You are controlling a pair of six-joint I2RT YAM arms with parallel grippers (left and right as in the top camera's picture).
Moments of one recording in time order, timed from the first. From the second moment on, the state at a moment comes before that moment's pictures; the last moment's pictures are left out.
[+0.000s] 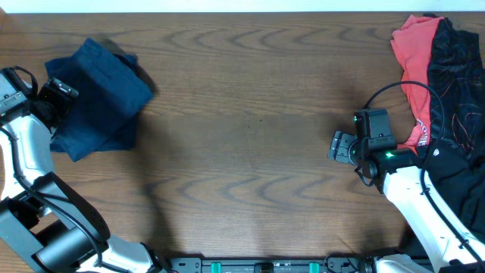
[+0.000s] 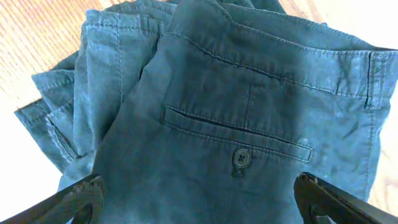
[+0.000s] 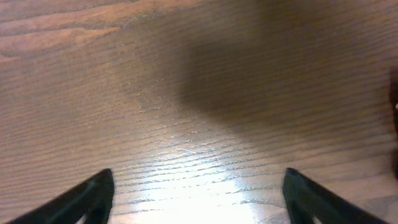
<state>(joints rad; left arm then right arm) 0.60 1.75 1.30 -0.51 0.16 -0.51 0.18 1.30 0.72 -0.52 0.09 0.43</state>
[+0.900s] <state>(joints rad) -0.01 1.73 1.30 -0.98 0.22 -0.23 0.18 1.22 0.72 -0.42 0.08 0.33</state>
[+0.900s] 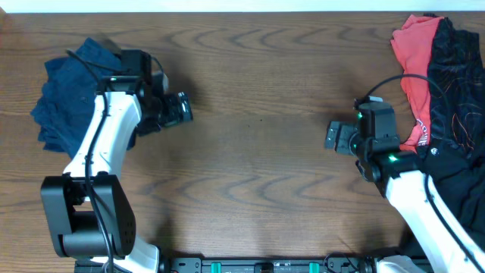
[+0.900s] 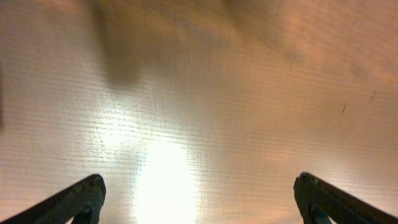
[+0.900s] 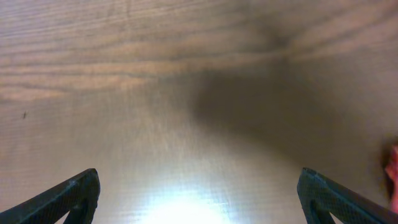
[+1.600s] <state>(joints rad) -0.18 0.72 0.88 -0.78 0.00 -0.25 0.18 0.45 0.72 -0.72 0.25 0.38</state>
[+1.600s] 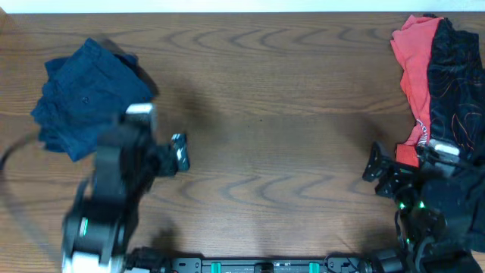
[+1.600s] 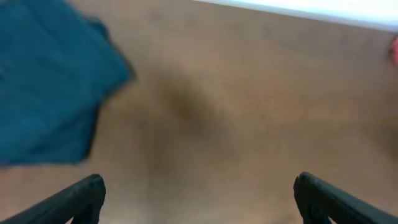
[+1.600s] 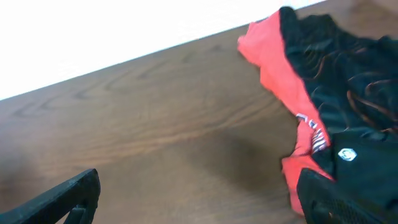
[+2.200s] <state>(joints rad) -0.18 0.44 0.79 -0.75 -0.04 -0.25 0.18 0.45 0.72 -0.89 0.27 0.35</state>
